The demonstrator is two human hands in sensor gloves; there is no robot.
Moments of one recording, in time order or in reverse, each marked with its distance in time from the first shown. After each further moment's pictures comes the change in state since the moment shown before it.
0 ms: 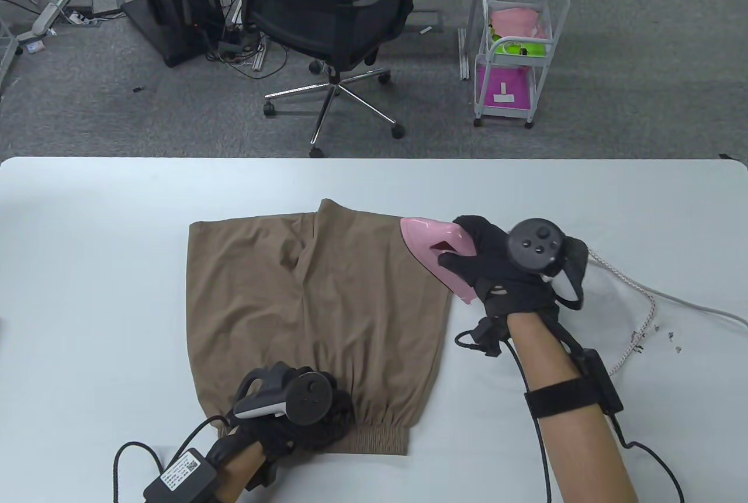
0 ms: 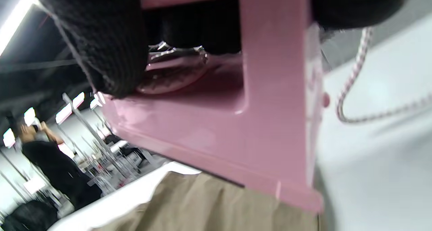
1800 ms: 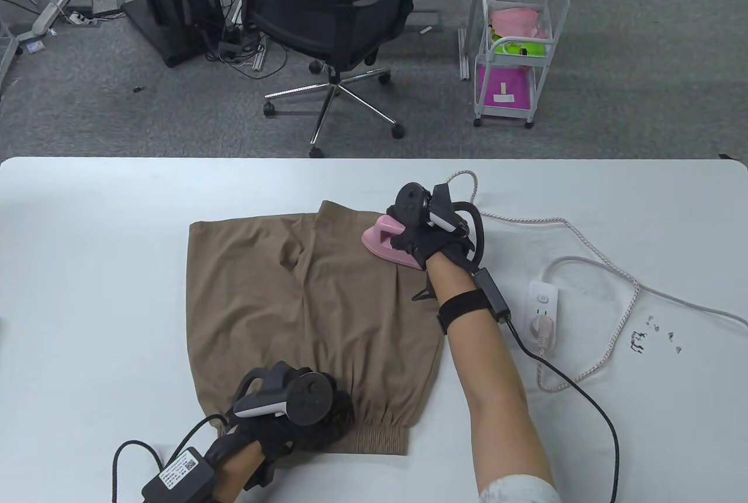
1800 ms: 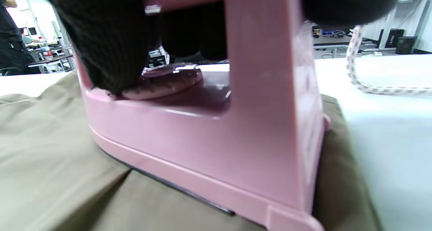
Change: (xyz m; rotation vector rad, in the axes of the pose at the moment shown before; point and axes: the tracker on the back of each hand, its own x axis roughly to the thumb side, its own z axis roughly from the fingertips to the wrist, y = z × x) left_hand -0.001 0.000 0.000 -0.019 -0.007 -0.013; right_hand 0.000 0.117 -0.129 0.222 0.014 0.429
